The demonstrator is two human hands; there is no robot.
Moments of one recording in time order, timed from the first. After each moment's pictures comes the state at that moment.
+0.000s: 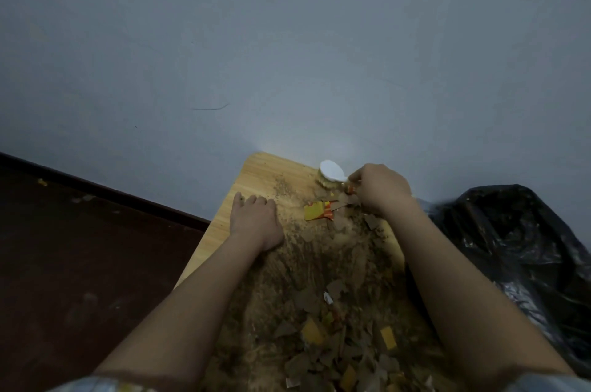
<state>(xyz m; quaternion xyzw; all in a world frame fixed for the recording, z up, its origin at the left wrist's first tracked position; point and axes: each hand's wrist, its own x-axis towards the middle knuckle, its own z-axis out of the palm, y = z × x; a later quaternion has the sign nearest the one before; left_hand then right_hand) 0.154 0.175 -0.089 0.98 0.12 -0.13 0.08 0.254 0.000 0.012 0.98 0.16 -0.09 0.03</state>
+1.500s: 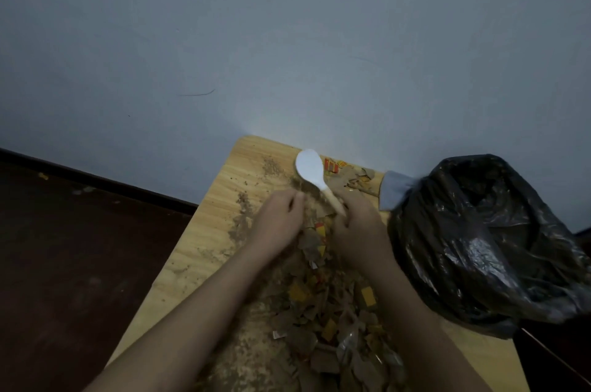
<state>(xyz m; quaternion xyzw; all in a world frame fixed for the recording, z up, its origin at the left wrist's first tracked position) 0.104 0.100 -0.057 0.87 0.13 0.07 0.47 0.132 -0.045 -0.030 0.94 0.20 0.01 -0.28</state>
